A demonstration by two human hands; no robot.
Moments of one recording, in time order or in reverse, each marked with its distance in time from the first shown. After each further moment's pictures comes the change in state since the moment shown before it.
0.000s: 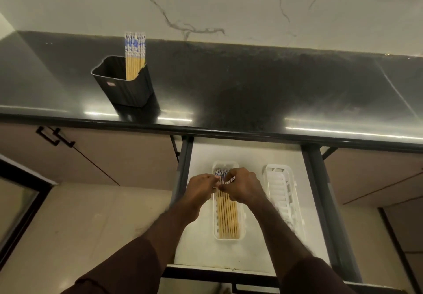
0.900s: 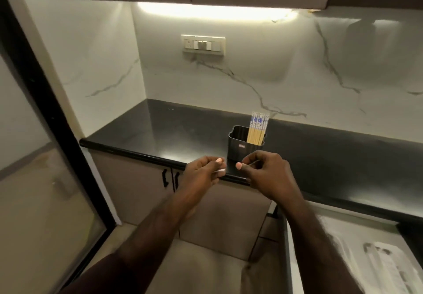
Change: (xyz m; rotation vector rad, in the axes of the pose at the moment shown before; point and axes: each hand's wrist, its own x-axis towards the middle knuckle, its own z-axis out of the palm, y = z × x) left_hand -0.169 0.091 -0.386 -0.266 0.125 0.528; right_hand -0.118 -0.369 0.100 0.091 0.302 -0.519
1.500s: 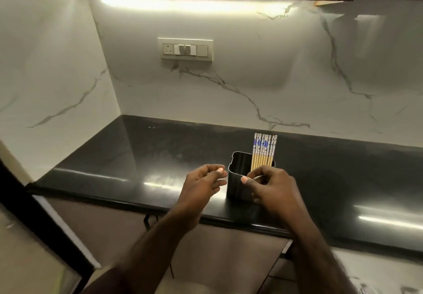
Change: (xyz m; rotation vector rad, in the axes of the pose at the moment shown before) left_hand 0.205 0.010 -0.006 0.000 -0.074 -0.052; right_hand 0.178 0.044 0.034 0.051 0.053 0.180
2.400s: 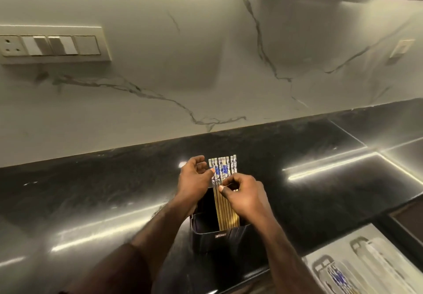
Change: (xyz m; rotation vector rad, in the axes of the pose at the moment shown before) left_hand 0.252 -0.005 0.079 0.273 -0.313 -0.002; right_hand 0.158 0.031 0.017 -0.059 0.243 0.396
